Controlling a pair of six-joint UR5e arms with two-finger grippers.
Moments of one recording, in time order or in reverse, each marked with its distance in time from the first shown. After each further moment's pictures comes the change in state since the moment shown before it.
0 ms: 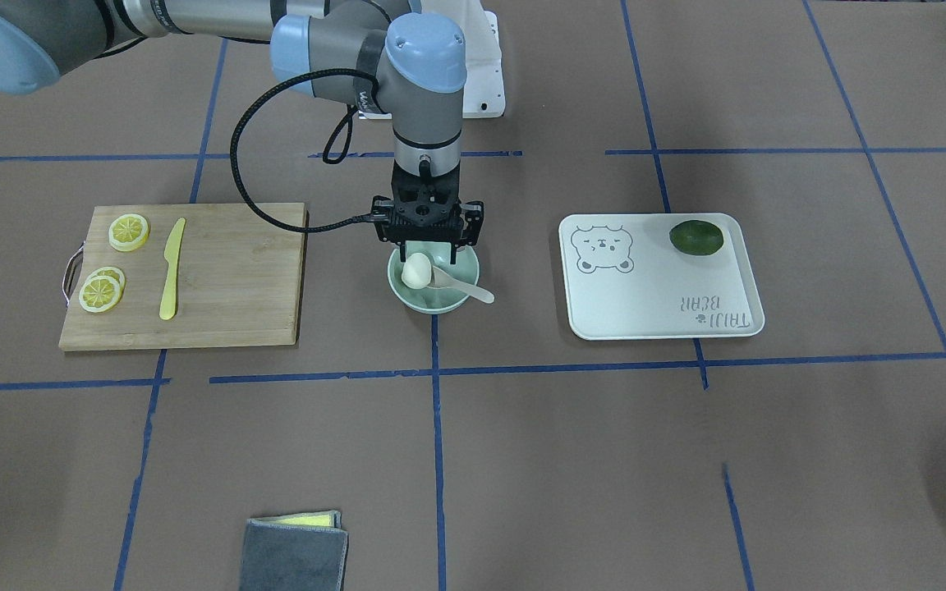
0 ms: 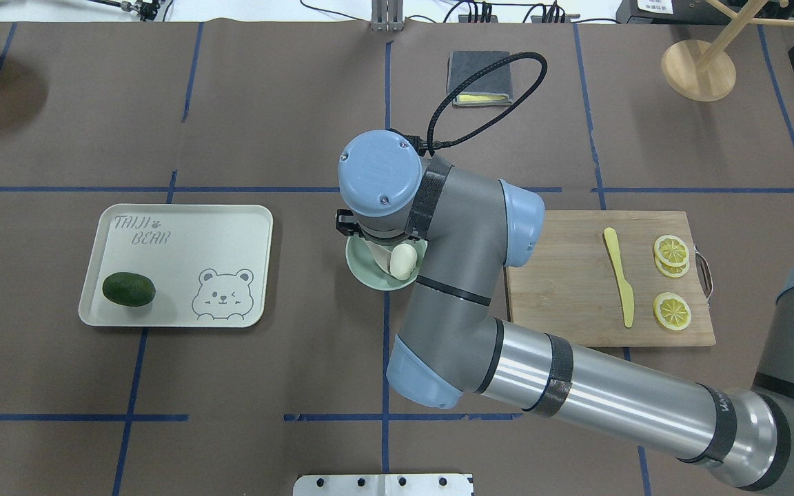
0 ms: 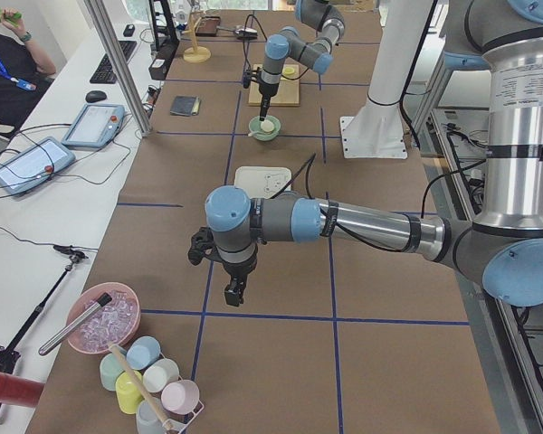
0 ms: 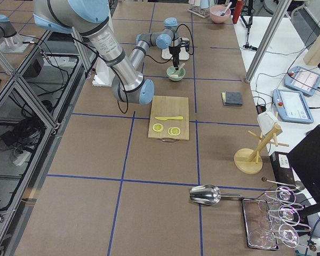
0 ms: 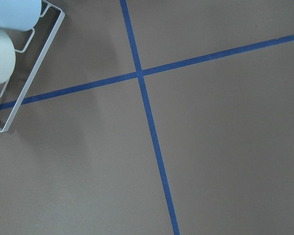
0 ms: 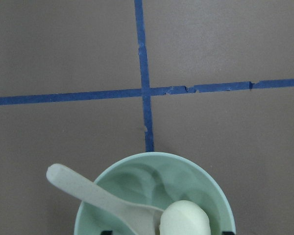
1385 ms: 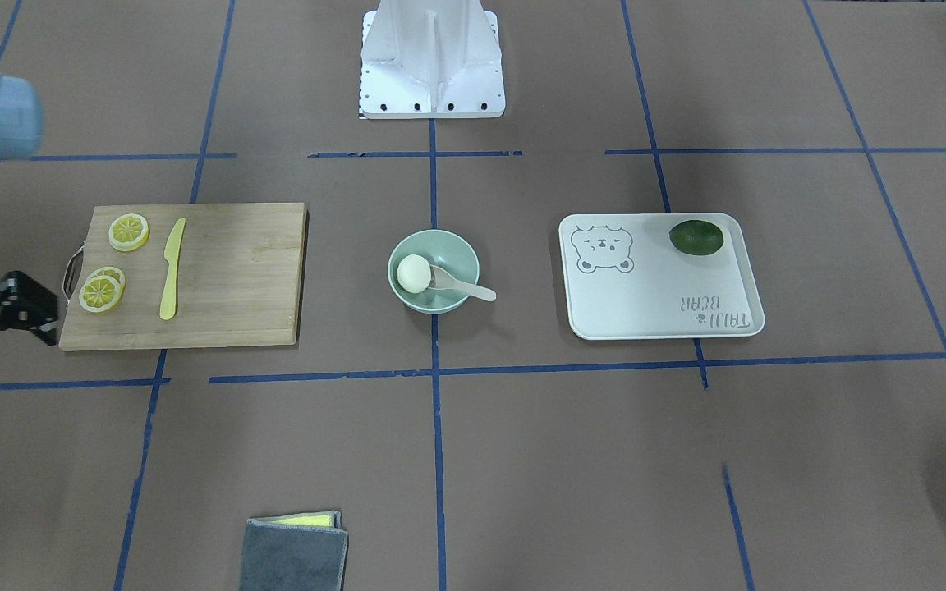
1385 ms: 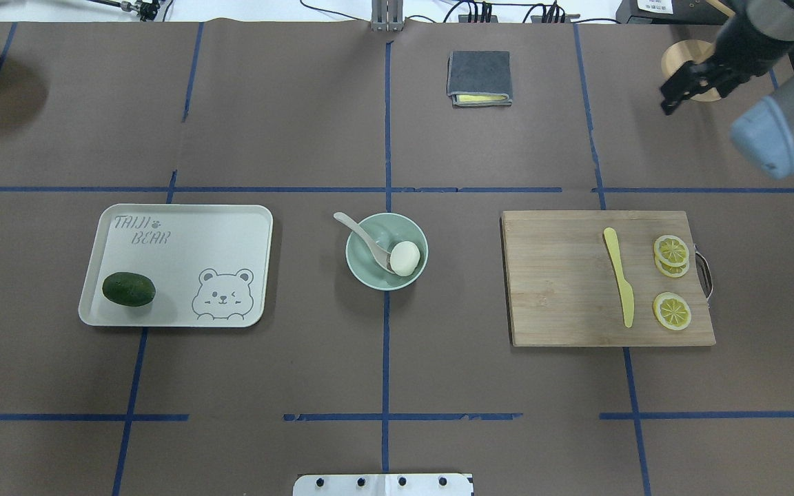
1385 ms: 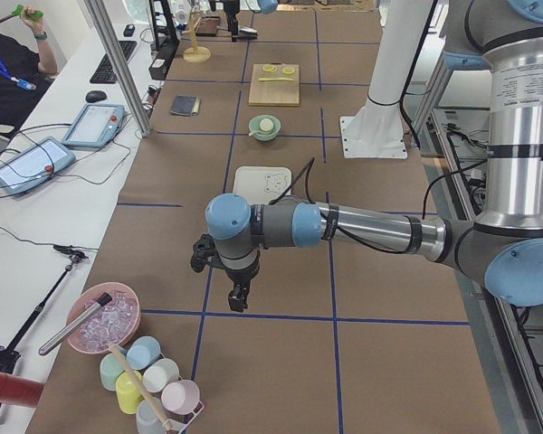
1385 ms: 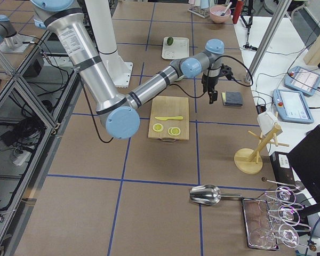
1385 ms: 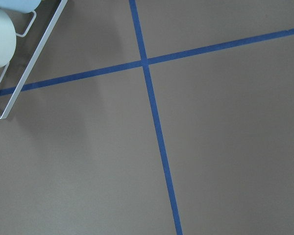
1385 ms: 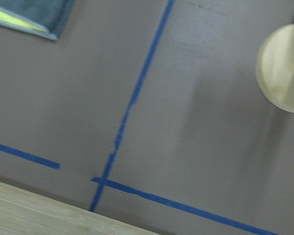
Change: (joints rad) left arm 0.000 0.003 0.018 0.007 -0.002 -0.002; right arm 0.737 -0.492 0.128 0.014 0.522 -1.077
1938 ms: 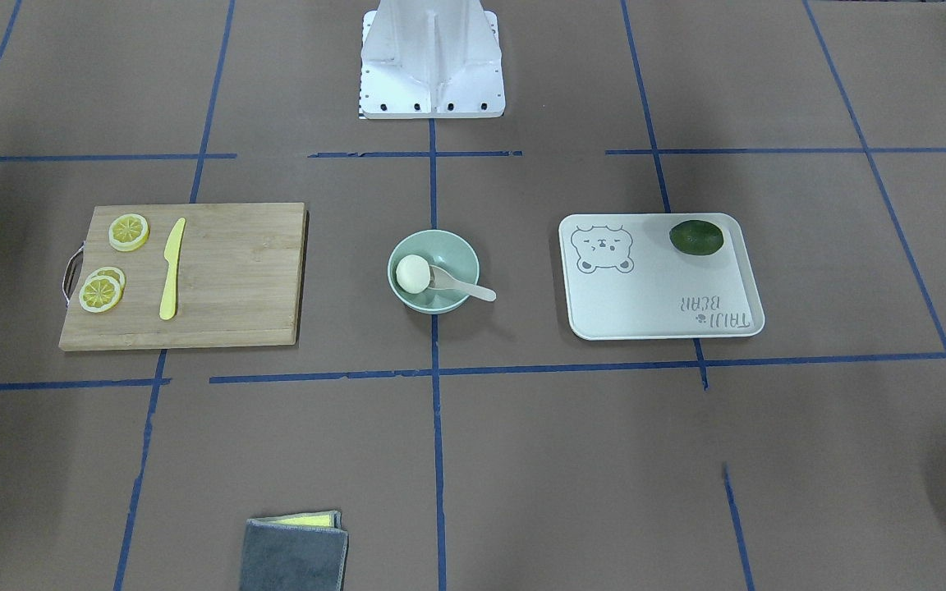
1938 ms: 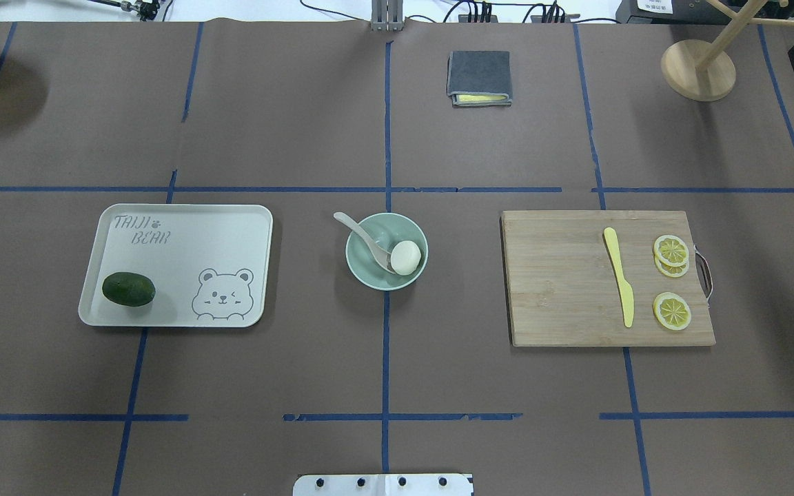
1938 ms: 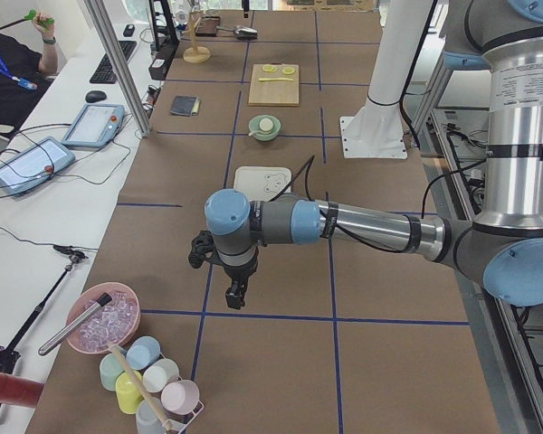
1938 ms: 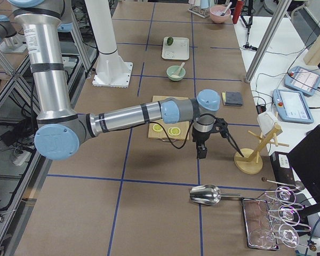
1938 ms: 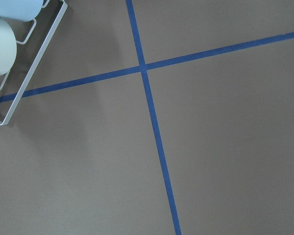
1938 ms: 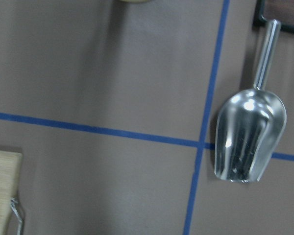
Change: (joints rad) left arm 0.000 0.000 -0.011 -0.005 0.007 0.007; right arm 0.211 -0.296 0.002 0.002 0.012 -0.155
